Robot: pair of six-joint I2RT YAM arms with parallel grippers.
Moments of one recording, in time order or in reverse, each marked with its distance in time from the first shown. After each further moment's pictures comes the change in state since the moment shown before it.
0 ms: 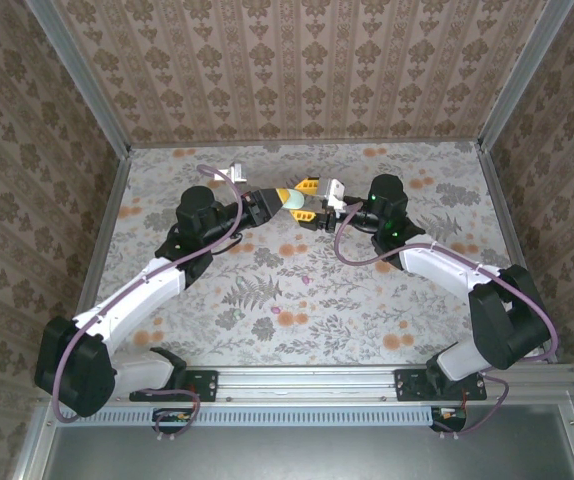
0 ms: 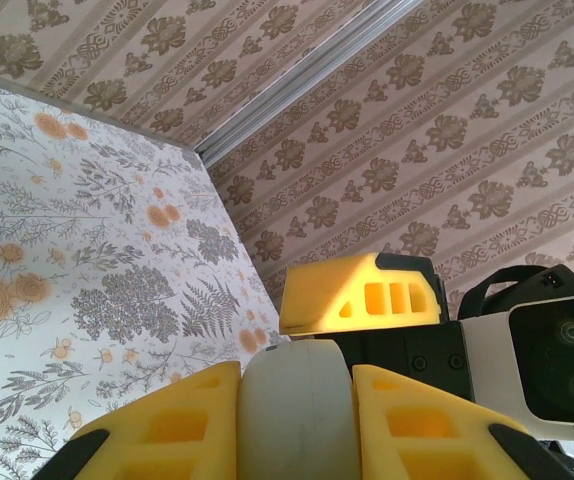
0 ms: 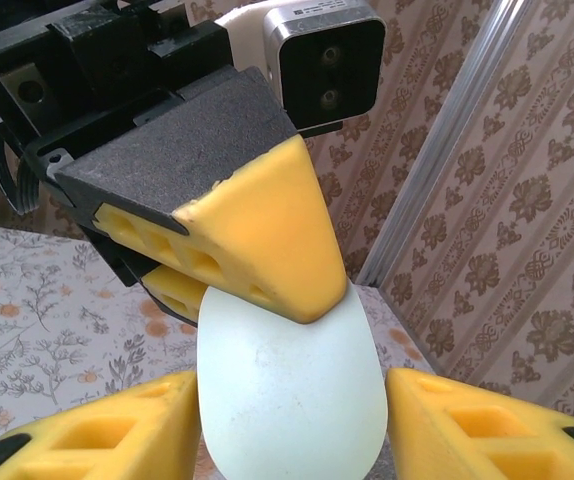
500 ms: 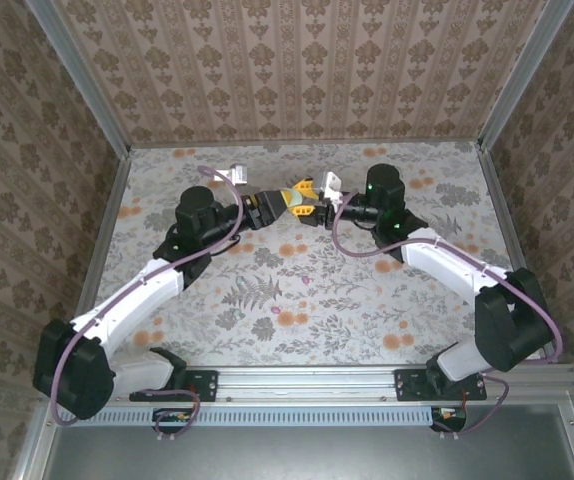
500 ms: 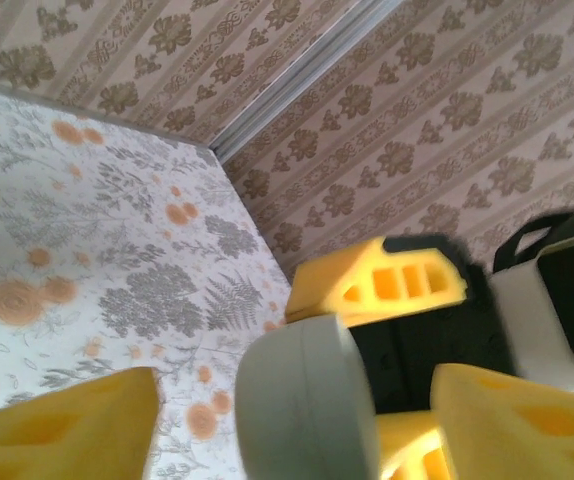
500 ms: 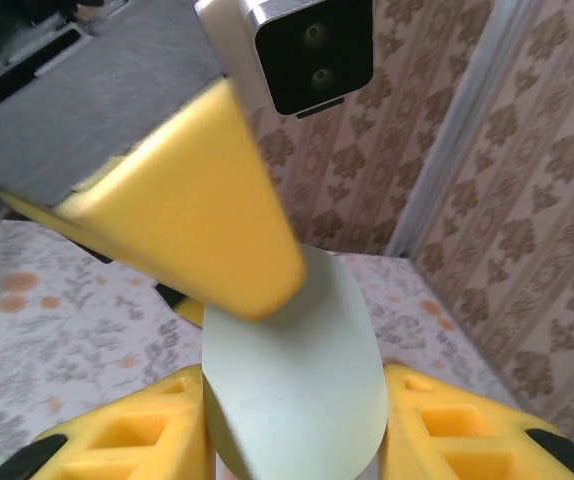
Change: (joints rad) left arm 0.005 -0.024 0.003 -0.066 -0.001 0.119; right arm -0.001 -0.016 0.121 -0.278 -0.033 0.002
